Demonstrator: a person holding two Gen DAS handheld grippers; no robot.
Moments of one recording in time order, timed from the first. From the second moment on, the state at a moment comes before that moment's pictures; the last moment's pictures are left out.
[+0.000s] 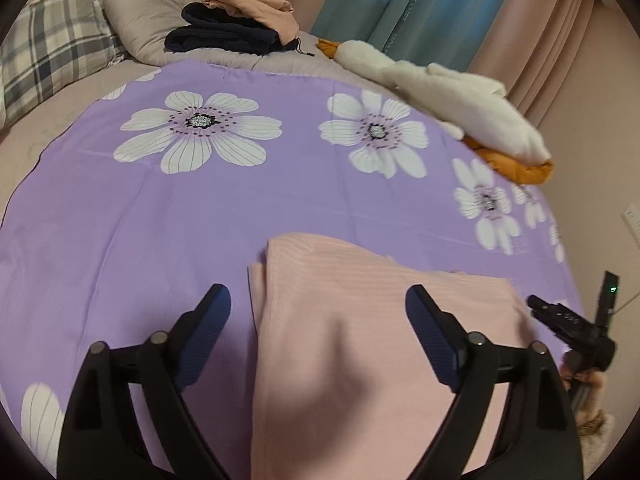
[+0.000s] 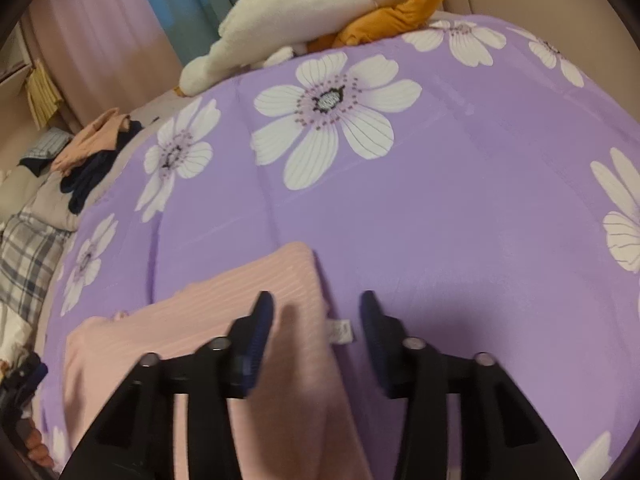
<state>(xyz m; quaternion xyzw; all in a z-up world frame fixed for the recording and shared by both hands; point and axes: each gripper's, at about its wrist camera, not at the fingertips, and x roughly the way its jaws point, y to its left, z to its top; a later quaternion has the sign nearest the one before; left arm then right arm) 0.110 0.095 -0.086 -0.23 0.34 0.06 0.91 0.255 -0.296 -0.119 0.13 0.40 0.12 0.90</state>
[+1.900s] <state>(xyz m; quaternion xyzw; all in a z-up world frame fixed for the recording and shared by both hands) 0.046 0.056 -0.157 -0.31 0.42 0.00 0.85 0.154 -0.310 -0.184 0.40 0.42 0.14 0.80</state>
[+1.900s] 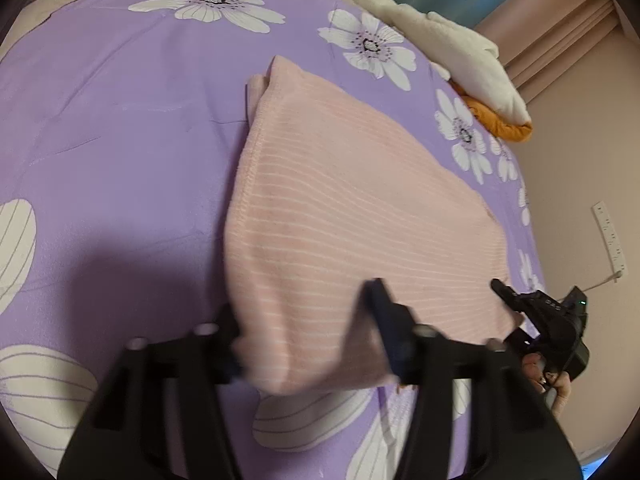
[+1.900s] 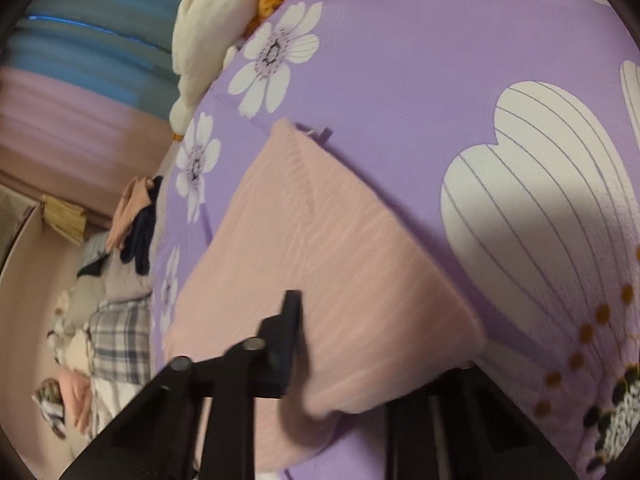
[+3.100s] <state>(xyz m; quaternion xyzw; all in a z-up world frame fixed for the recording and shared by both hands) -0.011 -0.046 -0.125 -0.20 0.48 -0.04 0.85 0.078 -0.334 -0.082 0.28 0.29 0.16 0.90</state>
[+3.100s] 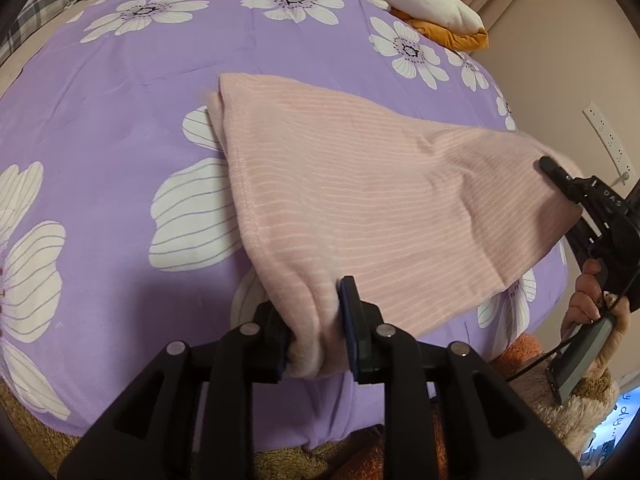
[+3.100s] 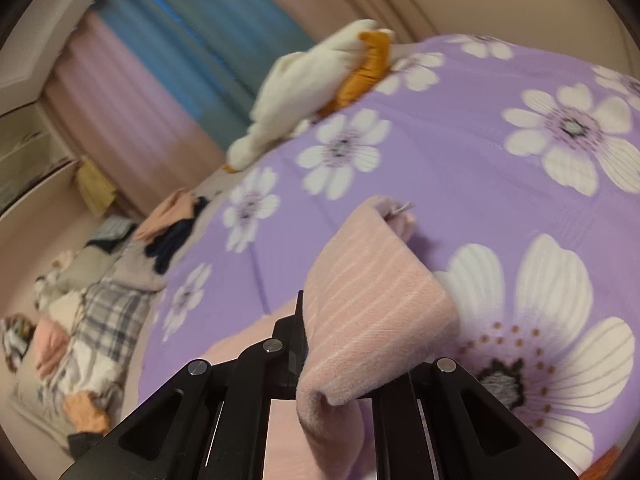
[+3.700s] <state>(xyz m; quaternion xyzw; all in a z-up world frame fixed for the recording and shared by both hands) -0.032 0.000 -0.108 -0.23 0.45 0.02 0.87 0.054 -0.211 -0.069 0.10 0.32 0.31 0.89</state>
